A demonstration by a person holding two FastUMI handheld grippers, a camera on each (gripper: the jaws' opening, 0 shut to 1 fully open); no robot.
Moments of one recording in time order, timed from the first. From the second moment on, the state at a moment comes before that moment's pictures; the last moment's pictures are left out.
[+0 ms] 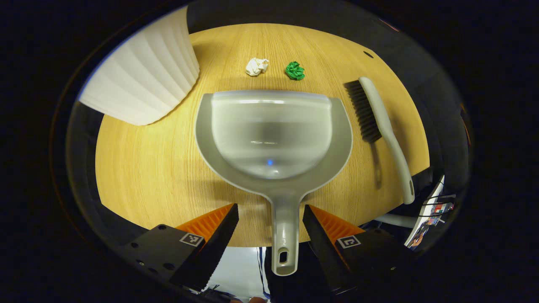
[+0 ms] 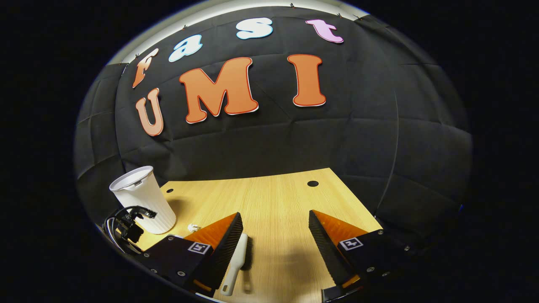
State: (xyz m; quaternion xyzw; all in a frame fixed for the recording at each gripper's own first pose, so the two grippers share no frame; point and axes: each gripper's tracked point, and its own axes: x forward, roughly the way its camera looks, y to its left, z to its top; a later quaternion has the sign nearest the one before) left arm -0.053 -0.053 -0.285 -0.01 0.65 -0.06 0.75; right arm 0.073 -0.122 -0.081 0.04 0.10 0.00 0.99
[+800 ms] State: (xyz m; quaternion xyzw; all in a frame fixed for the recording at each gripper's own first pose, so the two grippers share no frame) left arm -0.038 -0.065 -0.300 -0.03 0.67 -0.06 0.74; right arm 0.089 -0.065 -0.136 0.02 0.23 0.09 0.97
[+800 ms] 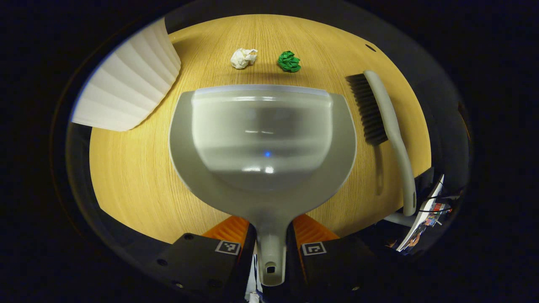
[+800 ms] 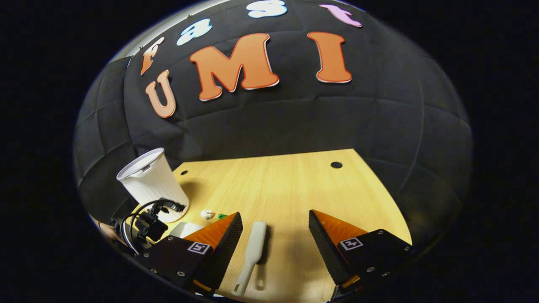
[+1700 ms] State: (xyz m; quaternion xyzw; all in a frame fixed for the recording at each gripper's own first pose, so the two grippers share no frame) left arm -0.020 -0.035 -0.290 0.00 0.56 -0.12 0.82; right arm 0.034 -0.049 -0.312 -0.05 0.57 0.08 0.82
